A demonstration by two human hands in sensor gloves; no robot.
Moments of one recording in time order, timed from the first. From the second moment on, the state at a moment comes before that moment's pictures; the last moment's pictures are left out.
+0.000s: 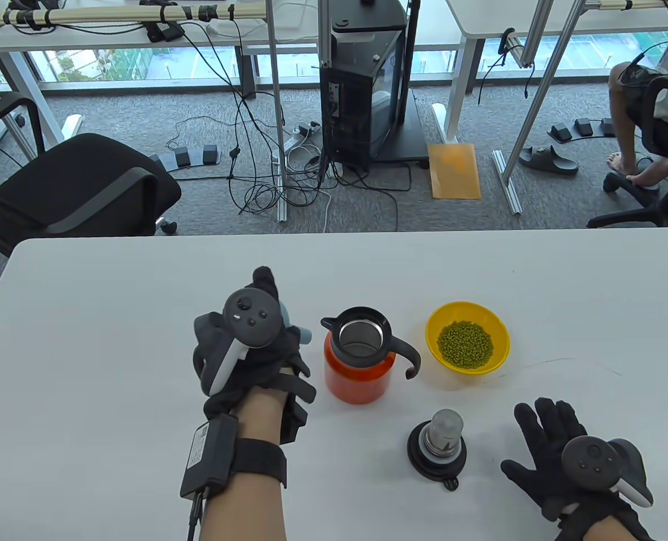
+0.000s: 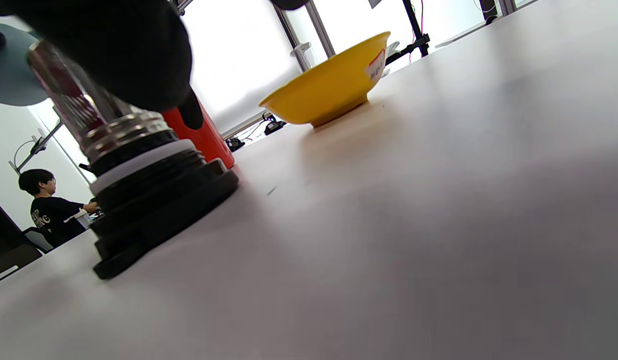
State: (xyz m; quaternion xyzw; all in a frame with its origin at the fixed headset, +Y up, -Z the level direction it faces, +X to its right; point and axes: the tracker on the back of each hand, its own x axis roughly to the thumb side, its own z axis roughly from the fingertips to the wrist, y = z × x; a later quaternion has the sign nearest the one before) left_hand -0.119 -0.560 -0.326 -0.02 -0.01 0.25 0.97; right_hand 0.338 -0.779 -0.227 0.16 0.06 0.95 0.25
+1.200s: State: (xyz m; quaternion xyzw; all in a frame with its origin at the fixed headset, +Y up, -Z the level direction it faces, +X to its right) left_hand 0.010 -0.607 -0.331 -0.07 -0.22 0.01 0.97; right_hand 0.334 -0.779 -0.226 0.17 0.08 0.95 0.24
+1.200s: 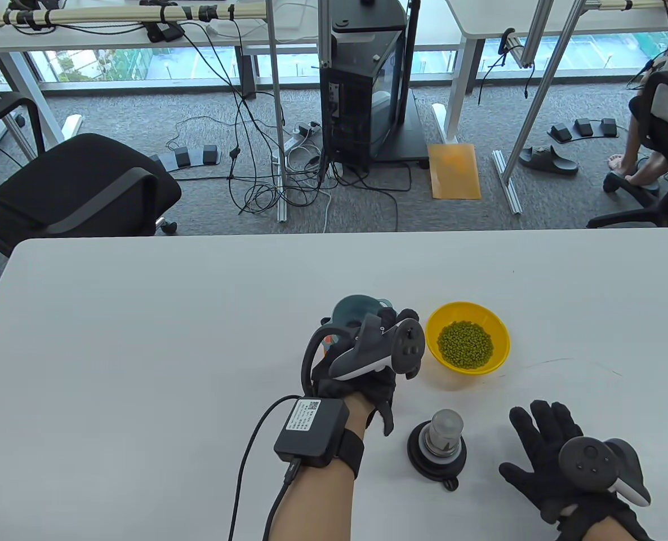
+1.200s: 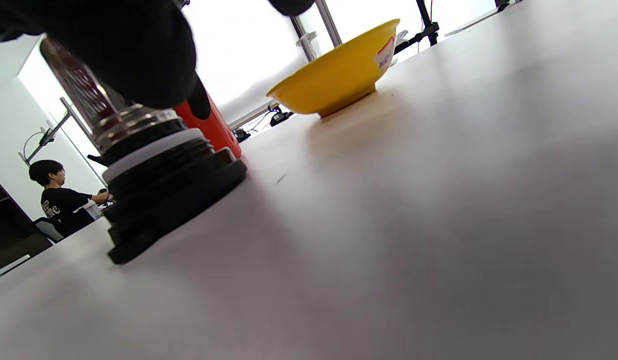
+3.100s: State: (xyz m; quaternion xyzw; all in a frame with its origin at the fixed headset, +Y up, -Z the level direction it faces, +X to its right) left_hand -0.086 -0.788 -0.242 -0.14 -0.10 0.07 0.98; right_hand 0.325 -0.756 -0.345 0.02 0.16 0.93 0.34
